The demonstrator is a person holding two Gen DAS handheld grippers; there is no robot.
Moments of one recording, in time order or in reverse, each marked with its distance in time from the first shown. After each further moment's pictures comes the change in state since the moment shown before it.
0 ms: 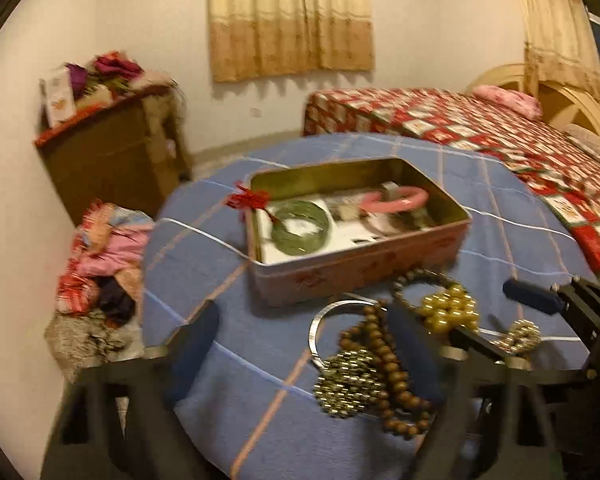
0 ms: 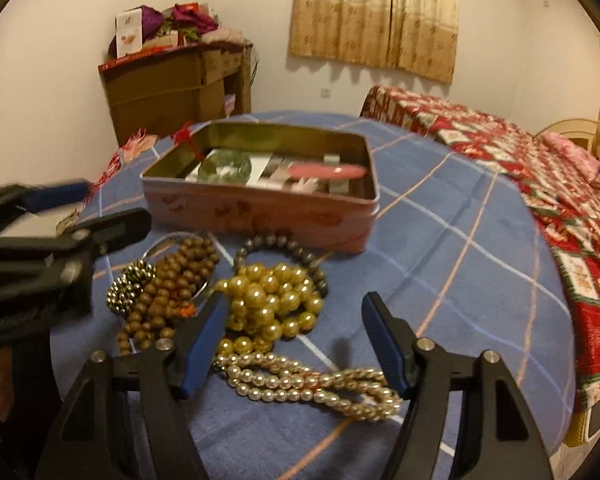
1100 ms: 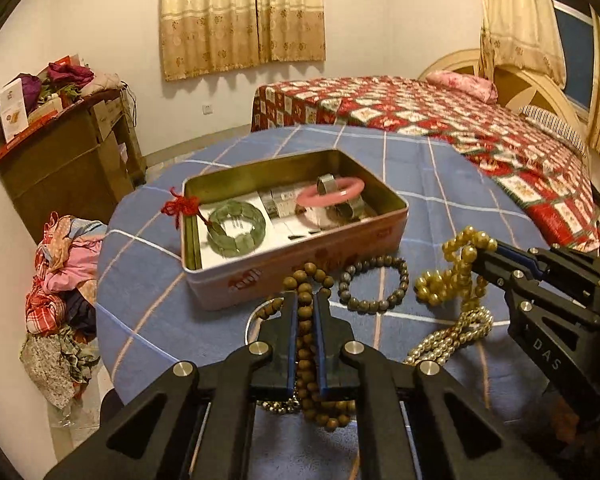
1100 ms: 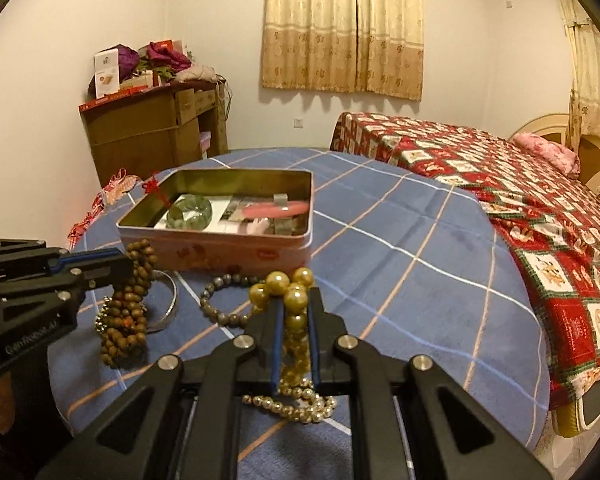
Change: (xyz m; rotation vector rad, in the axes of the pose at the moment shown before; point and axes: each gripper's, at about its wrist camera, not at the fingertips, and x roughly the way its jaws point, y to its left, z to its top) left arm -0.006 -0.022 0.008 0.075 0.049 -0.174; right arm -0.035 -0.031 0.005 0.081 -0.137 -0.066
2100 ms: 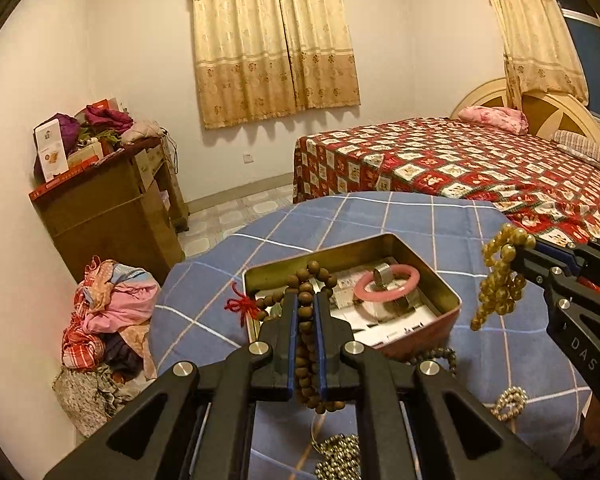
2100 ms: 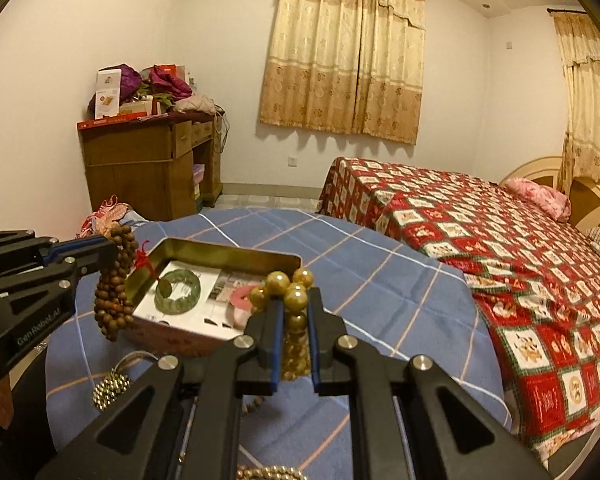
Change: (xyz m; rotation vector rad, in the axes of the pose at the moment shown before) left arm -0.009 0.021 0.055 0.014 -0.171 0.169; right arm 0.000 0.003 0.062 -0.072 -0.128 -0.049
